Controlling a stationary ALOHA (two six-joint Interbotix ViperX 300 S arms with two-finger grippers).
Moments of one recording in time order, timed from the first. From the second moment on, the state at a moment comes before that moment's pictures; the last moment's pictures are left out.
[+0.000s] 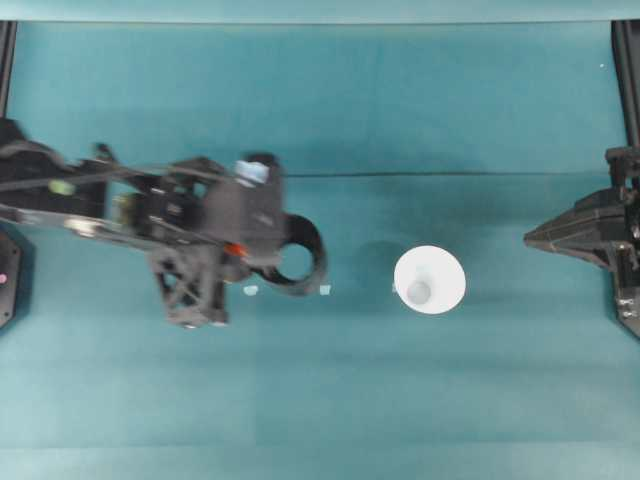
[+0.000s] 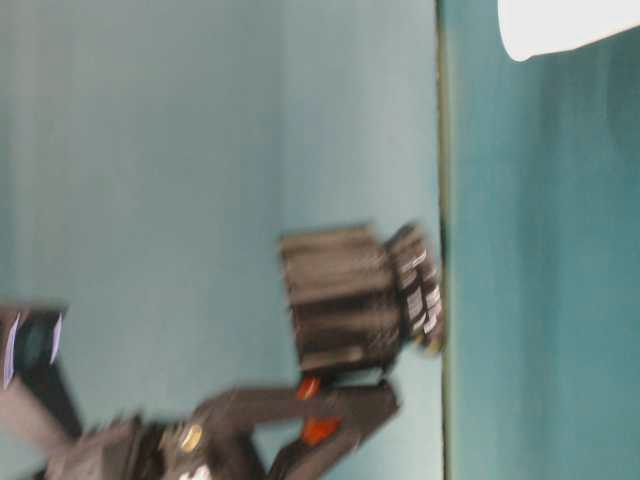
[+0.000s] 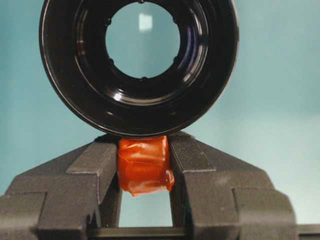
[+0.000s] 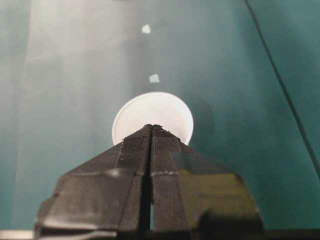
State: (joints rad) left arm -0.02 -0.10 0.41 0.02 0.72 -0.03; right arm -0.03 -1.05 1.17 0.03 0.32 0.17
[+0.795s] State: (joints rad) left arm 0.02 0.09 0.36 0.02 0.66 0.02; right arm -0.04 -1.05 1.17 0.02 0.32 0.17
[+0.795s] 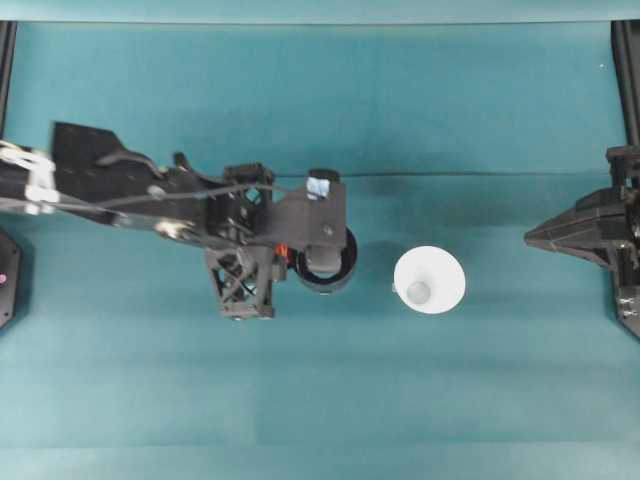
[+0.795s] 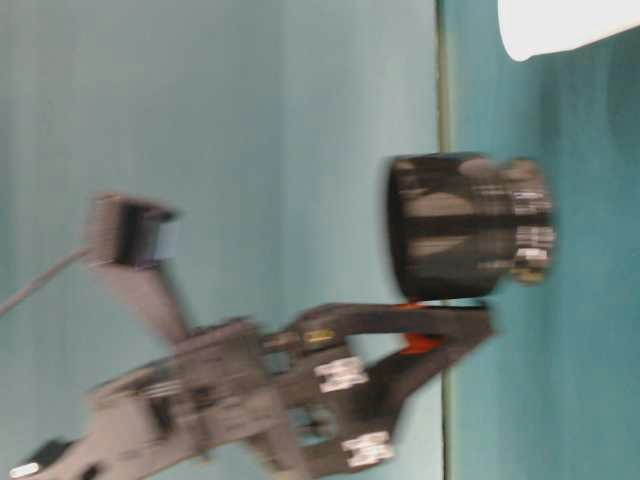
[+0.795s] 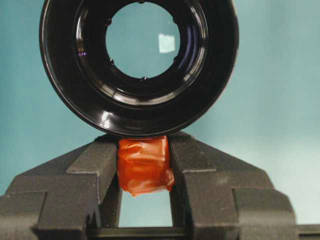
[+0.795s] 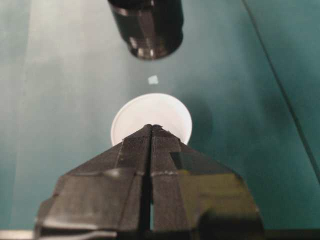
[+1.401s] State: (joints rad) left arm -0.01 0.20 0.37 0.02 0.58 0.01; right arm -0.04 -1.05 1.18 0.02 0.33 0.17
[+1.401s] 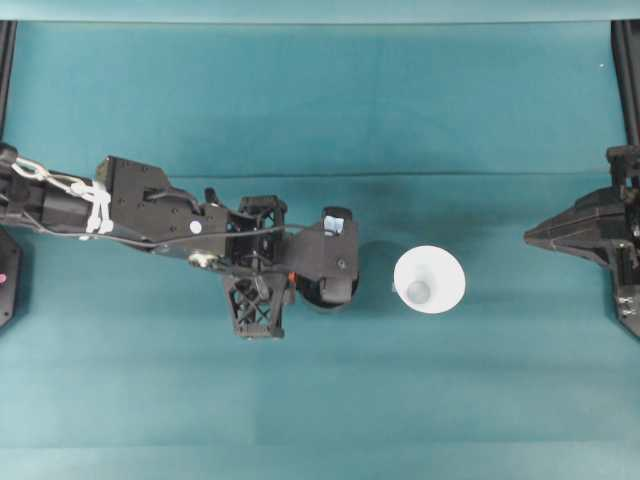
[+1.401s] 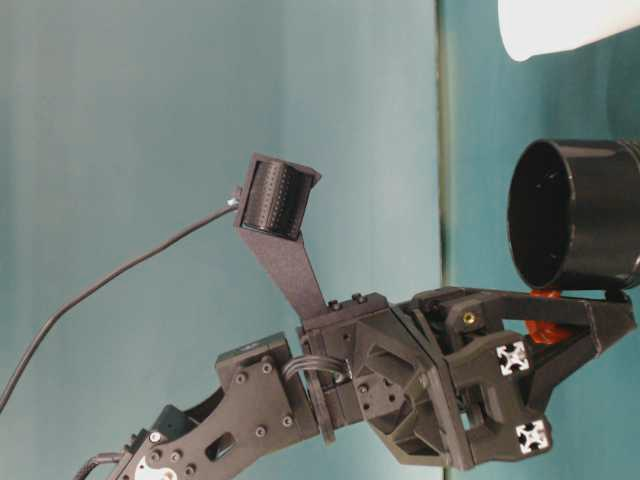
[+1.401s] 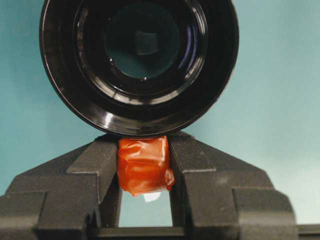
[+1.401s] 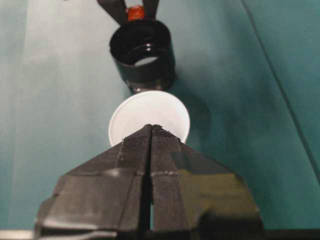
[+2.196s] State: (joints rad) left arm 0.01 0.20 0.40 0.02 0.54 0.01; right arm -0.04 -1.05 1.18 0.02 0.32 0.17
